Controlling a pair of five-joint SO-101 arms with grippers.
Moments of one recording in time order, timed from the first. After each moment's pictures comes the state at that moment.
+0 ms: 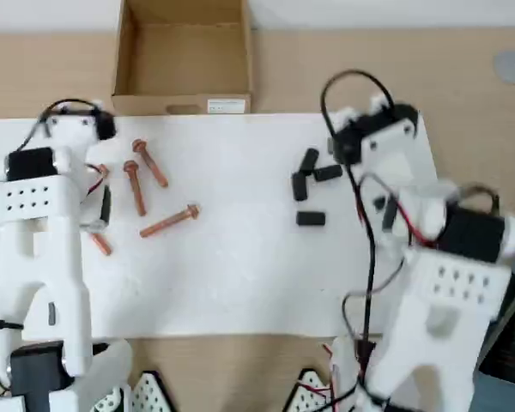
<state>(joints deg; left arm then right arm) -10.8 -18.0 18.7 90.0 -24.9 10.7 -42.3 16.7 101.1 27.4</state>
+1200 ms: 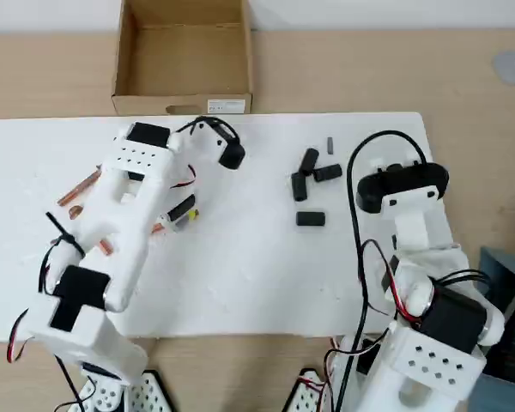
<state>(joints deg) 9.9 7.8 9.1 82.0 -45.9 20.7 -65.5 40.7 93.6 24.1</state>
